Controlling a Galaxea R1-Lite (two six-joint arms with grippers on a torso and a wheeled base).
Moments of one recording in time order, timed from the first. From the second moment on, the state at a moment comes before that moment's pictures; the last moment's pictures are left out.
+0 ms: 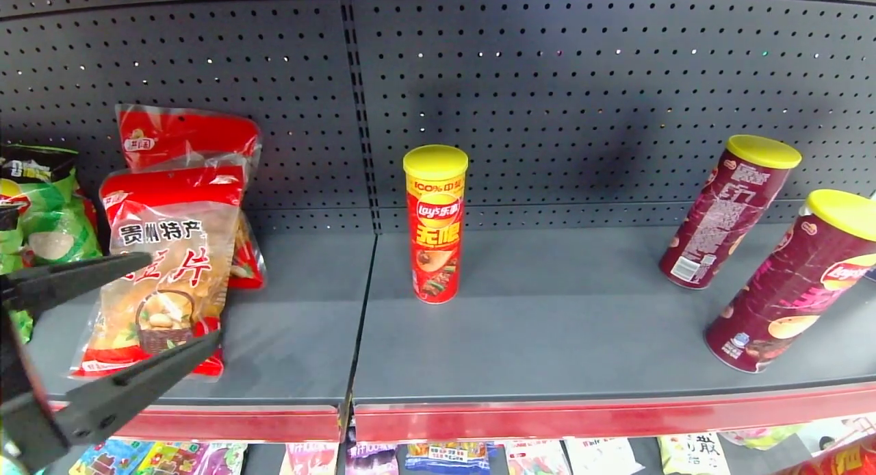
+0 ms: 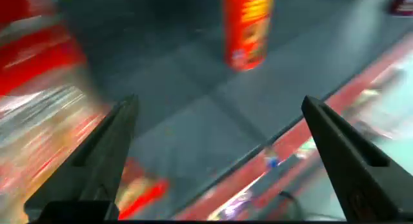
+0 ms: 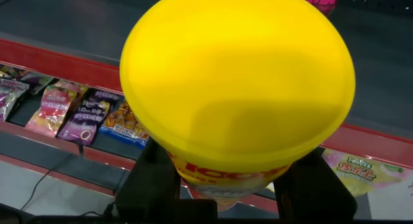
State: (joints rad) left arm -0.34 0.95 -0.58 -0.18 -0.28 0.19; right arm 0.10 0.31 -0.26 0.10 0.14 -0.13
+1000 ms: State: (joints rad) left arm -0.44 1.73 -1.10 -0.38 -0.52 0.18; right arm 0.10 0.34 -0.26 0.10 0.14 -0.13
